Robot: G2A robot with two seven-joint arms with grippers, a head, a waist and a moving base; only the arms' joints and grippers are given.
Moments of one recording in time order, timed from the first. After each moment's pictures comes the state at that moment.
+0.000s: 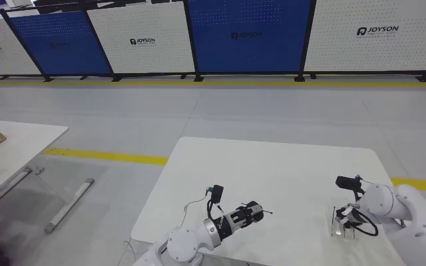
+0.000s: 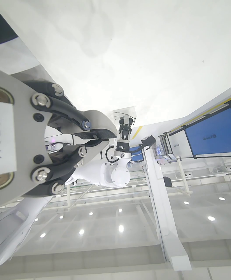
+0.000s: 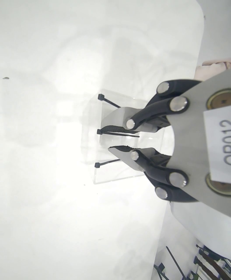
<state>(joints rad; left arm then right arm) 1.58 -1.14 -1.06 -1.89 -0.18 0.02 -0.32 -0.91 -0.90 0.95 -1.39 -0.64 0.34 1.39</state>
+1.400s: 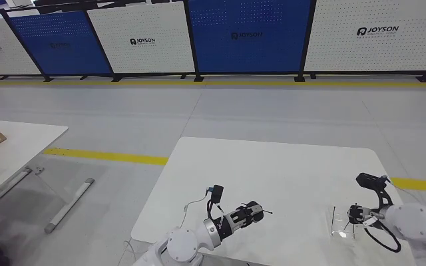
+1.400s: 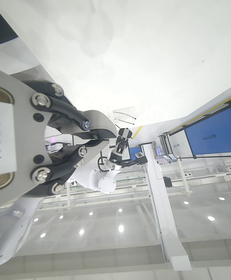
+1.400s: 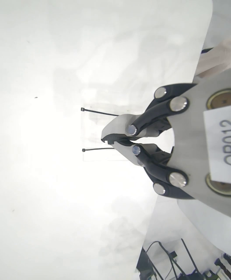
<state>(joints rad) 1.58 -1.14 -1.06 -1.89 -0.18 0.02 -0.32 -1.26 -0.84 1.35 -1.74 -0.59 0.34 1.24</state>
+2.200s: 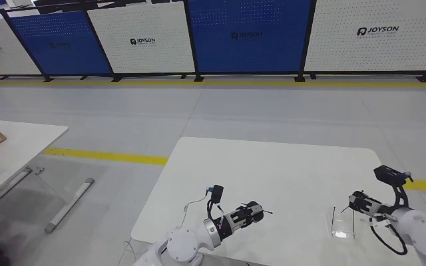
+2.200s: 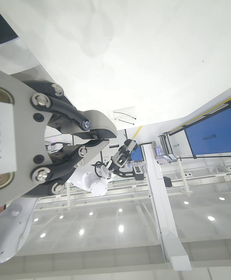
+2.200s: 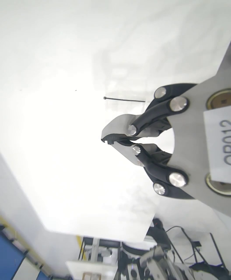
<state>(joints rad) 1.58 -1.14 -1.06 -1.89 -0.18 0.02 -0.32 -1.45 -0.86 1.53 -1.92 -0.41 0.34 0.93</state>
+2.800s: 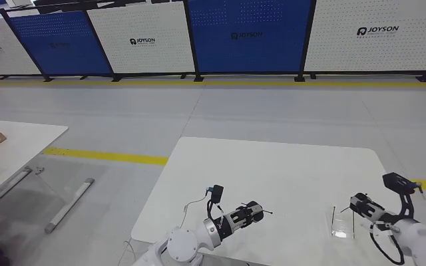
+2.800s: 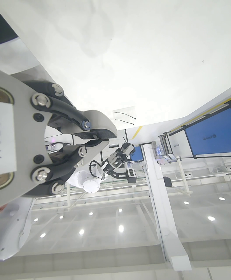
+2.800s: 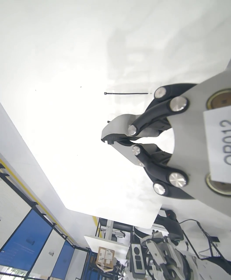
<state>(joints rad) 1.58 -1.14 -1.06 -1.89 -0.18 0.02 -0.32 -1.57 -0.87 1.56 -1.97 -0.36 0.34 0.74</state>
